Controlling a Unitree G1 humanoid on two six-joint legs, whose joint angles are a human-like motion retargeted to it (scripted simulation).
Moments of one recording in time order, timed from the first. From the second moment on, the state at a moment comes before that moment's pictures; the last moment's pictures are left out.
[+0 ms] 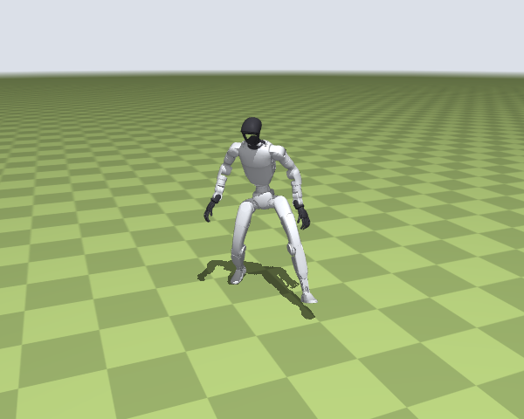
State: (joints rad) left arm 0.10 0.45 -0.27 0.84 -0.12 -0.15 0.48; right arm -0.06 -0.54 0.30 0.67 -0.05 0.01 -0.34; waist -0.09 -0.15 0.48; left_leg -0.63 0.42 0.34 0.45 -0.13 -0.20; right_leg -0.12 -0.36 0.03 0.77 -0.53 0.18
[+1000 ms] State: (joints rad) left arm -0.14 0.56 -0.21 0.61 -0.13 -0.11 0.24; right arm -0.26 -0.24 0.29 0.45 0.33 -0.04 -0.32; waist 0.10 -0.17 0.44; left_leg 0.27 -0.06 -0.18 0.11 -0.17 -0.22; right_leg -0.33 -0.16 -0.35 -0.02 0.23 0.25
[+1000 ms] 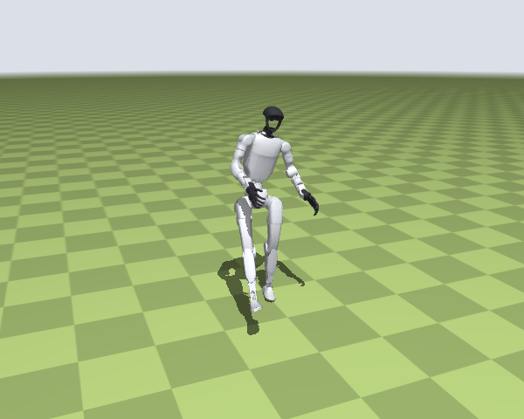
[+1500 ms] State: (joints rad) left arm 0.14 0.46 -0.04 0.96 -0.18 -0.10 0.26; right arm -0.03 -0.40 0.34 0.54 0.12 -0.08 -0.25; waist 0.28 -0.20 0.26; left_leg 0.11 -0.04 -0.09 -0.06 -0.22 -0.20; right_leg -0.12 -0.10 -0.13 0.30 -0.09 0.18
